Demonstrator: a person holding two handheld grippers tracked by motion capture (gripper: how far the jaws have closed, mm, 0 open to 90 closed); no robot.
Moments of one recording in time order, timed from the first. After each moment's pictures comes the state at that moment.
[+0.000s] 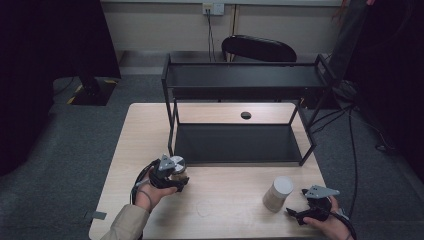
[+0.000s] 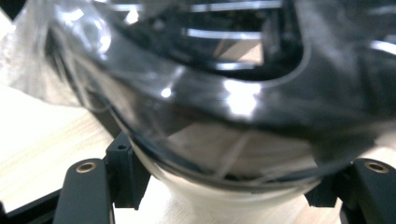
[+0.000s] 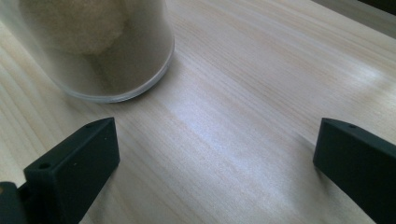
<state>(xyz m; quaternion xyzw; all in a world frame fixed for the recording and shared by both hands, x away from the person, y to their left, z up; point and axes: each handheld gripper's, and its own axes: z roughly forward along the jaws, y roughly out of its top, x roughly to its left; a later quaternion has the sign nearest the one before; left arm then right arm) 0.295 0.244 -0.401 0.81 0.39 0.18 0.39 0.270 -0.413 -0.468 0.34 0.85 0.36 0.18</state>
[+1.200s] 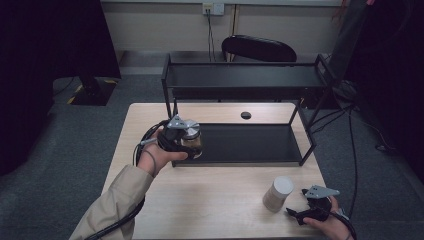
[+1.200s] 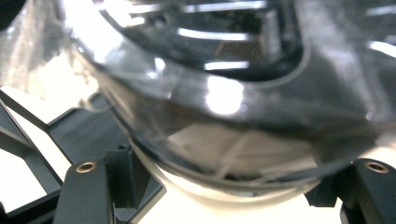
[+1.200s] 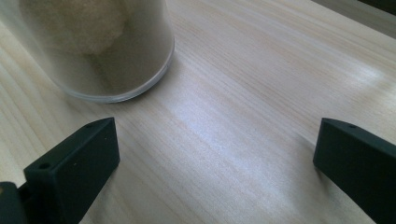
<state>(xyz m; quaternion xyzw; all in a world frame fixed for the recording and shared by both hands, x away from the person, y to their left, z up) 0.339 0.223 -0.274 0.83 0.34 0.16 0.42 0.270 -0.413 -0.468 0.34 0.85 0.36 0.18</state>
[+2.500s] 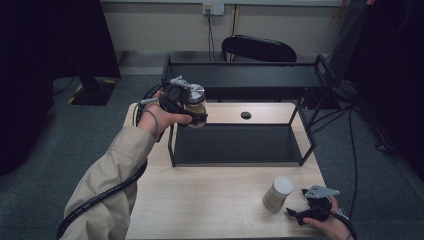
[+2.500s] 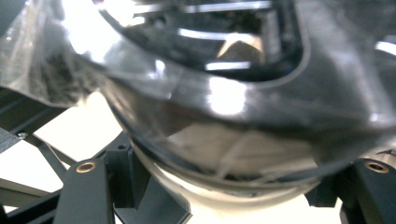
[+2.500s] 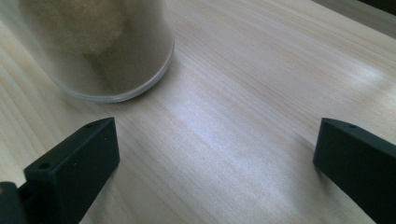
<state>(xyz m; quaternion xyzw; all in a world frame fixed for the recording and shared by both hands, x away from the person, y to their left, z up) 0.375 0.211 -0.182 0.83 0.34 0.16 0.42 0.270 -0.413 -0.468 0.34 0.85 0.36 0.18</state>
